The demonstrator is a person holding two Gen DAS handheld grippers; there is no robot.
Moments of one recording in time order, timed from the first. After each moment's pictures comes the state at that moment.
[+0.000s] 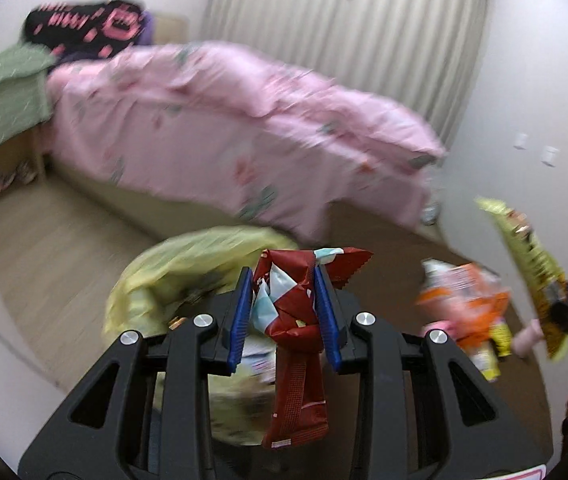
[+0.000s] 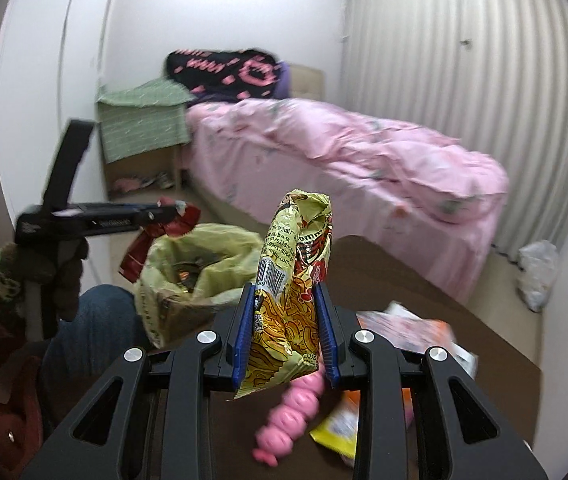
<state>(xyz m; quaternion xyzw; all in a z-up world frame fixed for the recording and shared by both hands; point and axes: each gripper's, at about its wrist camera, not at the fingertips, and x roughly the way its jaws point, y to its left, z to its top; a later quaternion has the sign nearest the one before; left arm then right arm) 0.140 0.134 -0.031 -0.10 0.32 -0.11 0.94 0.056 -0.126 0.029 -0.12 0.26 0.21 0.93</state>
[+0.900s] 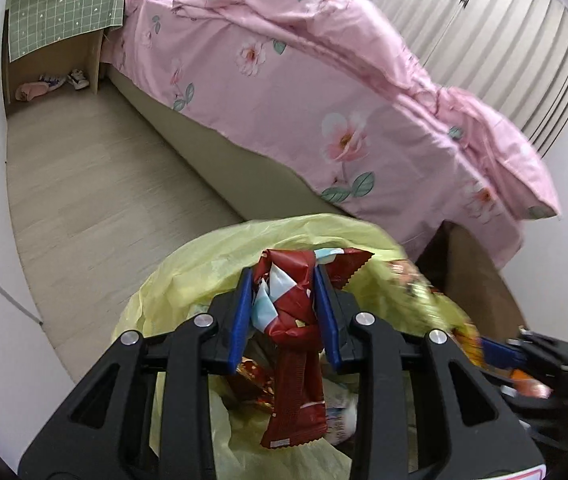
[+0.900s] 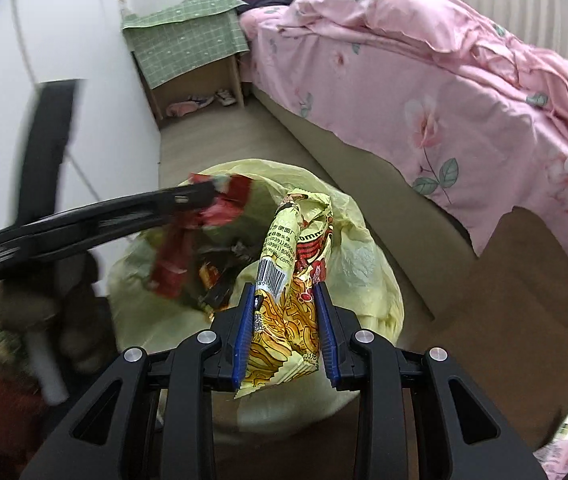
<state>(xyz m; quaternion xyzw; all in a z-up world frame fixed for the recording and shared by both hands) 0.234 0.203 -0.111 -0.22 0.36 -0.01 0.91 0.254 0.011 -0.087 -0.11 0.43 0.32 0.84</state>
